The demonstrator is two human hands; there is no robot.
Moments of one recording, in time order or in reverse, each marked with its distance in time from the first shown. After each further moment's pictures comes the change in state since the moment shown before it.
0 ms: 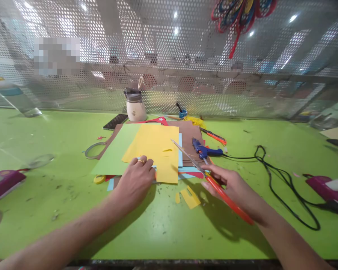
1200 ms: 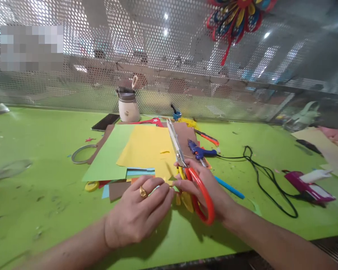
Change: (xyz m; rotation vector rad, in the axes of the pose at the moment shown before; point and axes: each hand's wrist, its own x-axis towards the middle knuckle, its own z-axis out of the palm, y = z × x) left_hand -0.024 0.006 -0.019 -0.394 0.694 0.373; right_hand 0.022 -0.049 0.066 0.708 -0.027 0.009
